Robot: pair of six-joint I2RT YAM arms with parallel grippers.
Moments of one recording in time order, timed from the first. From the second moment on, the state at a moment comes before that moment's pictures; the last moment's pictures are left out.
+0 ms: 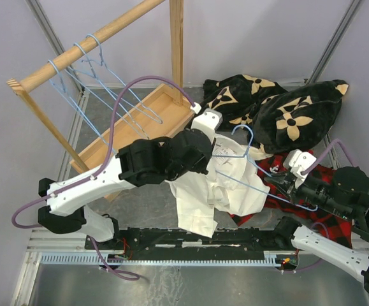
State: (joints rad) left arm -1.31 1.44 1.74 -0.94 -0.53 -0.50; right arm 0.87 0.56 1.29 -1.08 0.00 -0.19
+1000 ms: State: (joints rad) left arm -1.30 1.53 2.00 -1.28 -0.39 -0.37; right arm 0.87 0.46 0.87 -0.55 -0.17 0.05
